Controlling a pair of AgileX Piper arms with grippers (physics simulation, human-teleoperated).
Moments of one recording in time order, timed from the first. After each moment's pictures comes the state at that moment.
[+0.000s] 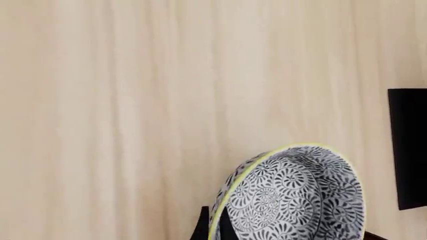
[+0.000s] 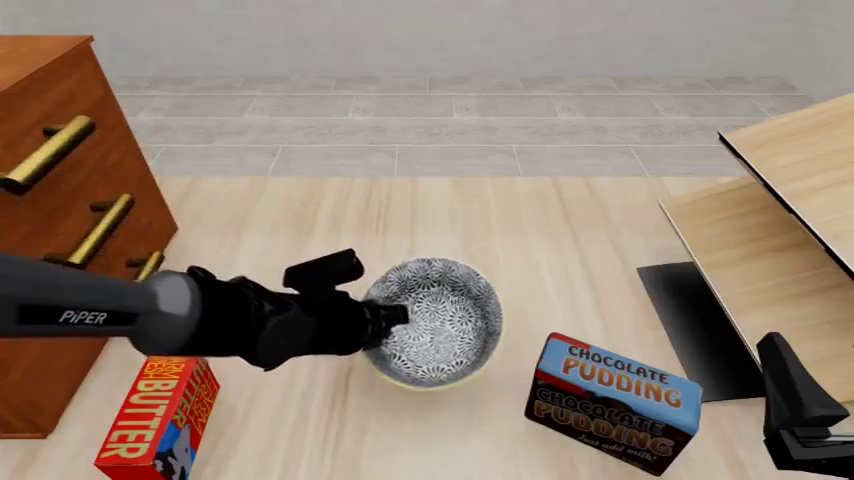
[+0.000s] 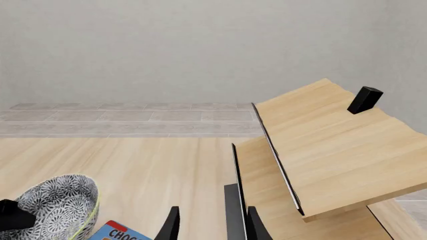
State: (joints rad) left arm -0.61 1.78 -0.79 -0.04 -0.65; right arm 0.00 0.00 0.00 0.00 0.00
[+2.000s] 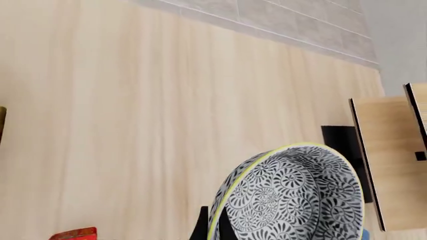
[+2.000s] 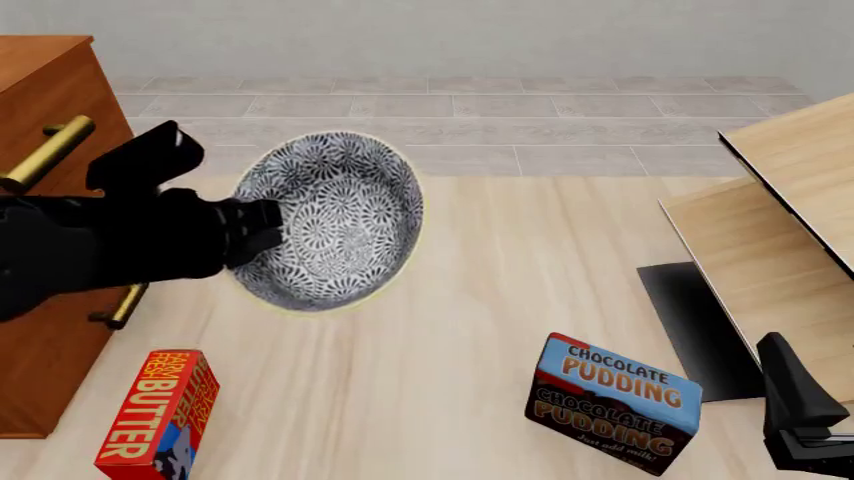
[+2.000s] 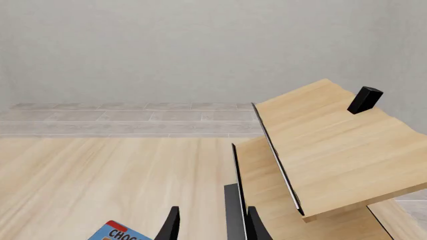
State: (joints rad) left arm -0.45 1.12 -0.83 0.44 -0.59; right arm 0.00 0.00 0.00 0.00 0.00
